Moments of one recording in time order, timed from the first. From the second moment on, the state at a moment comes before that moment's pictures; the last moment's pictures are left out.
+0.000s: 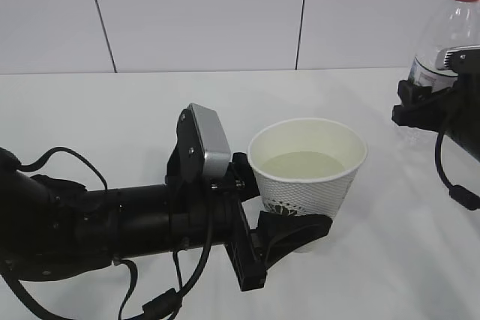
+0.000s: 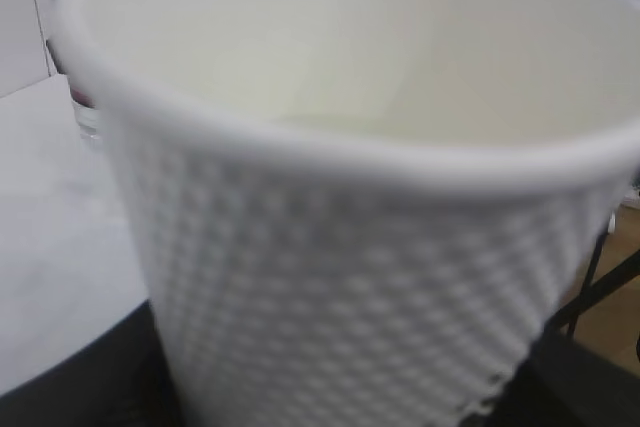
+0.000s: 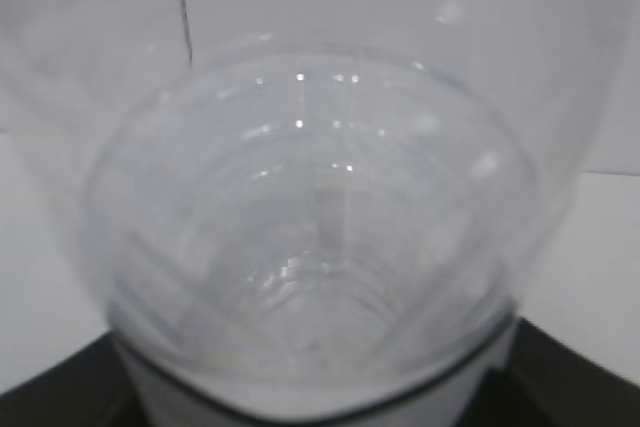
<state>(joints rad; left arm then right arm) -0.74 1.94 -0.70 0.65 -1.11 -0.34 0.08 1.83 -0.64 0.04 -0.89 -0.09</state>
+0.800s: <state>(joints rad) -0.74 1.94 -0.70 0.65 -1.11 -0.34 0.08 2.01 -0.76 0.04 -0.90 -0.09</state>
